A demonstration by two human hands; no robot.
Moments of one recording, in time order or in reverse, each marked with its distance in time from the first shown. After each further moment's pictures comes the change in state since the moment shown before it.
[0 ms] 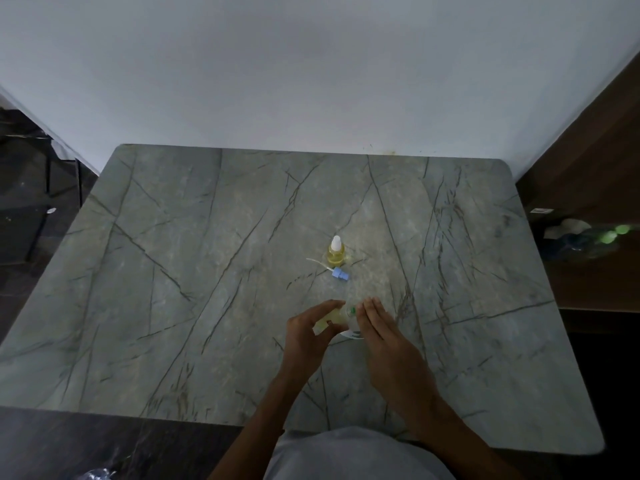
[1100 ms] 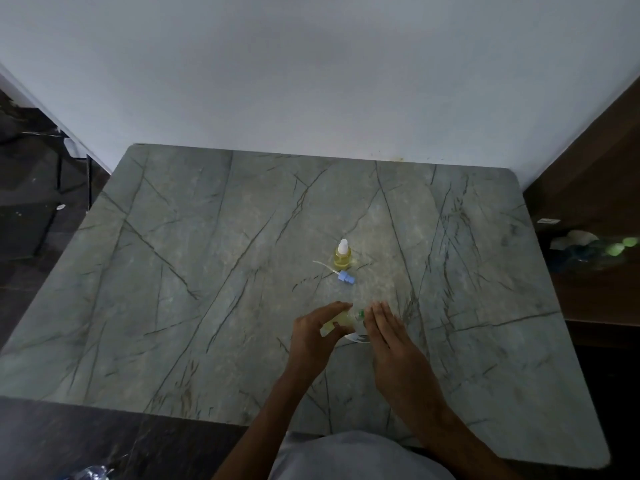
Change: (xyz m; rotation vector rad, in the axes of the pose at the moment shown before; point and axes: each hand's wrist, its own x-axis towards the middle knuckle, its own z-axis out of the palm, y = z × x) left_hand 0.000 0.000 0.000 0.021 0.004 0.038; right_hand -0.004 0.002 0.006 -0.052 0.066 -0.032
